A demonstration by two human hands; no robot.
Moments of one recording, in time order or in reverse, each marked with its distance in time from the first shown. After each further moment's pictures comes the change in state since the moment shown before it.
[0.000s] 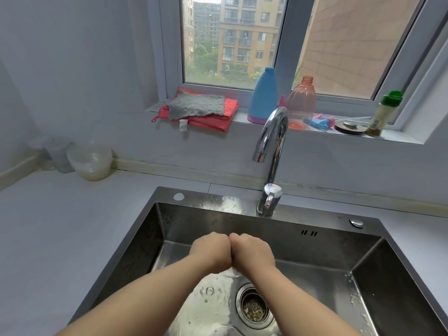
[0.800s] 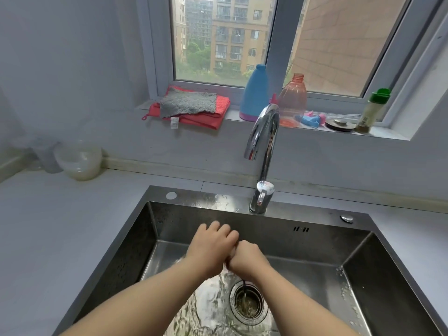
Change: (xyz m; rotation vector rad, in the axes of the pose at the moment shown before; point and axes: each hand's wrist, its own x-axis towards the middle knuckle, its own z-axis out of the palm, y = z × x) left_hand 0.005 -0.005 0.014 0.378 0.375 0.398; right_hand -0.005 0.007 0.006 0.365 -0.226 0.272
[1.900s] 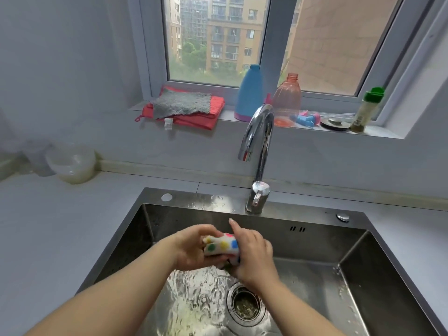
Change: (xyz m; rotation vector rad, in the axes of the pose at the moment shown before) left_hand -0.001 -0.032 -0.027 -2.240 -0.654 -0.892; right_hand -0.011 0.028 -0.001 -0.136 0.252 -0.230
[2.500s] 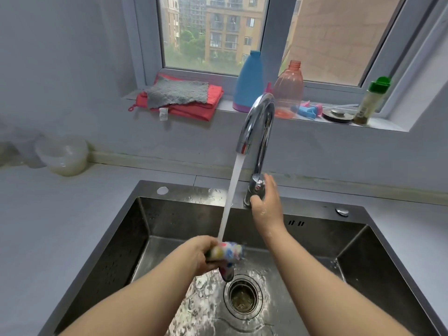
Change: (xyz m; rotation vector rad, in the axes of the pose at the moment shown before) left_hand 0.046 -0.024 0.016 -0.008 0.355 -0.030; right_hand 0.053 0.003 -0.055 0.707 0.380 0.239
